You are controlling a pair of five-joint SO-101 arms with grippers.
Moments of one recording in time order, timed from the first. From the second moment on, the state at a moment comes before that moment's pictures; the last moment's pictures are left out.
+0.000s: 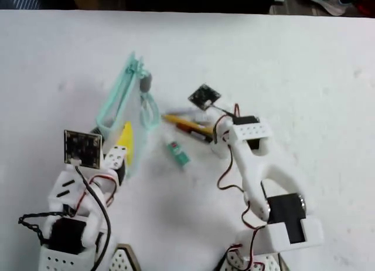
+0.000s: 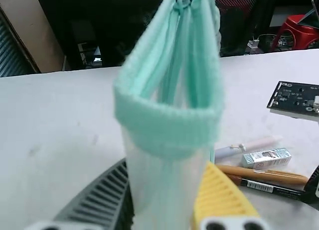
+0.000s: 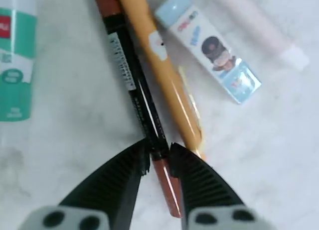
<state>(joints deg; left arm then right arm) 4.4 -97.8 79.3 47.6 2.1 -11.9 0.0 38.4 45.5 40.0</state>
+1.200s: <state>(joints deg) 4.4 -97.8 79.3 47.6 2.1 -6.2 -1.0 38.3 54.2 54.1</state>
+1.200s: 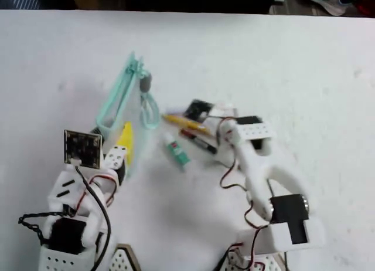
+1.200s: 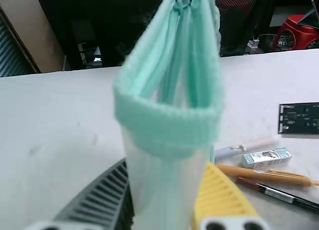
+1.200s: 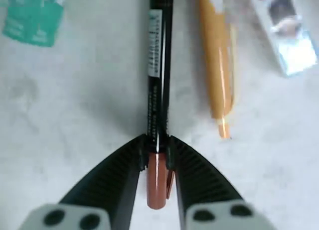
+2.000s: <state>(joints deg) 4.4 -97.8 79.3 47.6 2.1 -14.2 -5.8 39.4 55.8 49.9</state>
